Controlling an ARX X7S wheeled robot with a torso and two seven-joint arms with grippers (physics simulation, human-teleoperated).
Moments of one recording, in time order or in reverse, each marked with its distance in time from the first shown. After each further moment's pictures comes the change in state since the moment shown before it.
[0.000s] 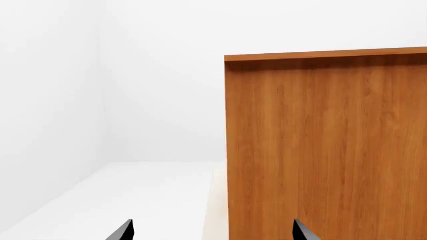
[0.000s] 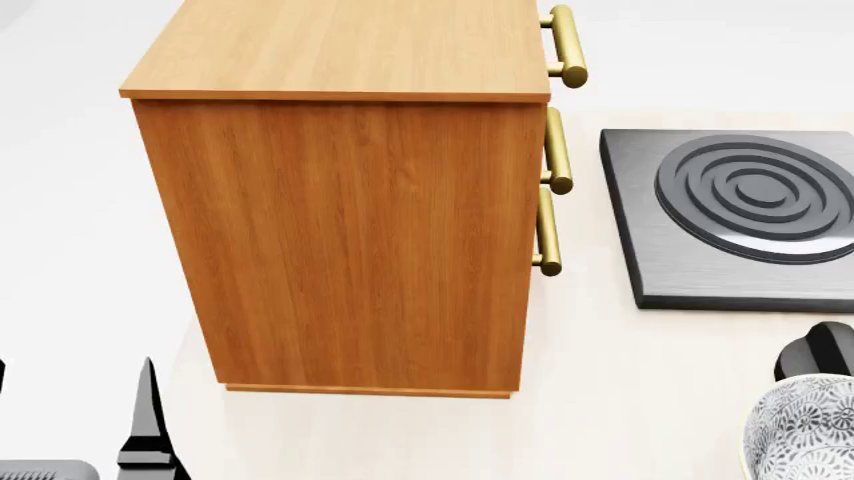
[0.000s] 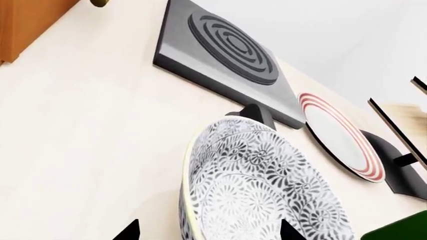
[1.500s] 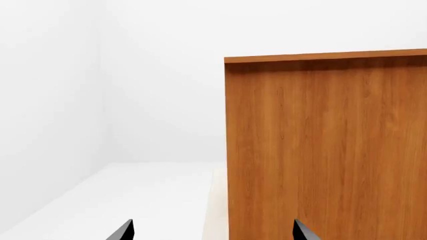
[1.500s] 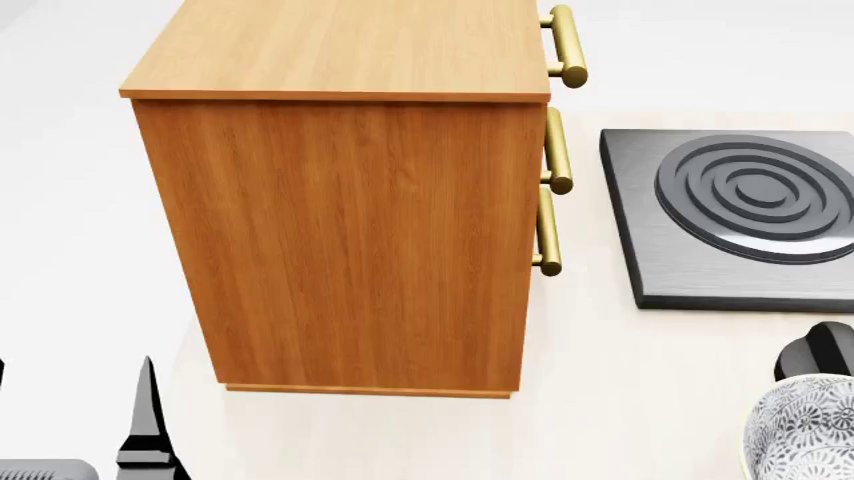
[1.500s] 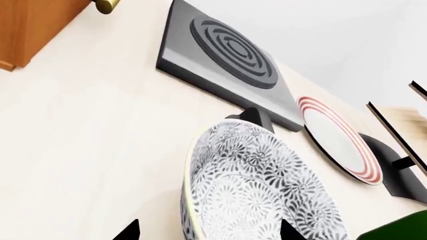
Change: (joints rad) left arm 0.004 0.014 -0.015 0.009 0.011 -0.012 0.018; right arm -0.028 0.020 0.026 -0.066 0.027 0.028 0.021
